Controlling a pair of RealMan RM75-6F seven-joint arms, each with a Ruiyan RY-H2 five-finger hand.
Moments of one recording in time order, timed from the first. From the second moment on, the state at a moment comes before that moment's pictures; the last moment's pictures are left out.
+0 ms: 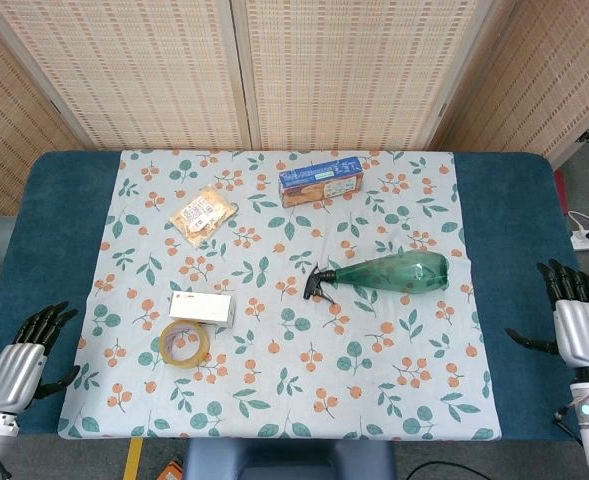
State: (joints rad) left arm -0.13 -1.17 0.01 -1.53 1.56 1.43 -0.17; right arm 0.18 -1.13 0.11 -1.59 -1.25 1.33 -0.10
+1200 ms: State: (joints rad) left arm -0.13 -1.16 0.00 -1.53 1.54 1.44 -0.23; right arm 0.84 -1.36 0.23 -1.38 -1.18 0.70 -0.52
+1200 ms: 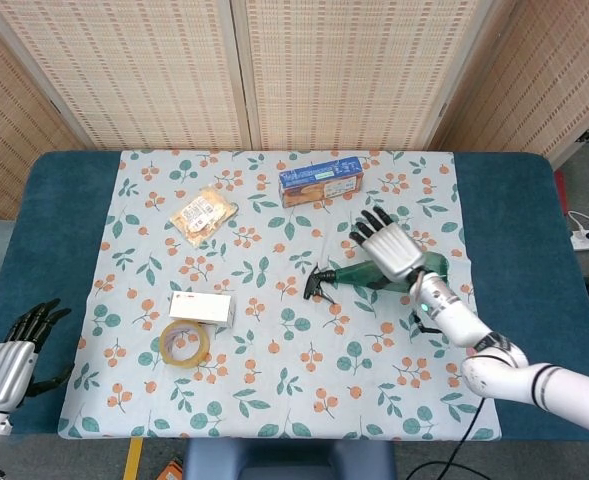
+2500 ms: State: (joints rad) left arm -0.15 -1.15 0.01 -1.53 1.55 1.40 -0.29; right arm 1.03 -1.73 0.09 -1.10 -0.53 0.83 -0.94
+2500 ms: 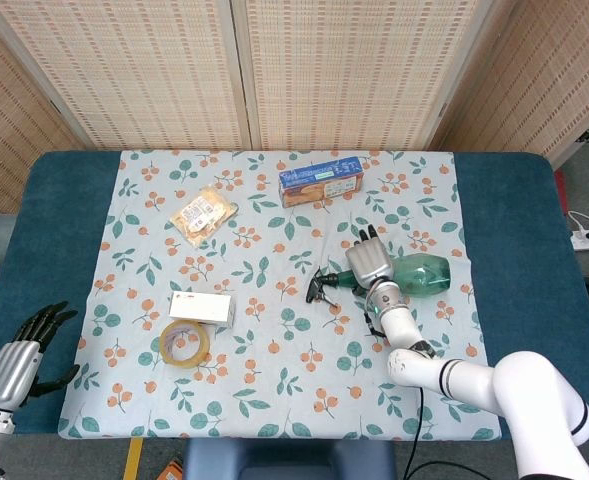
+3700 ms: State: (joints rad) left arm -0.15 -1.15 0.02 -1.54 1.54 1.37 -0.29; right arm 0.89 -1.69 0.28 -1.20 -1.16 1.32 -0.04
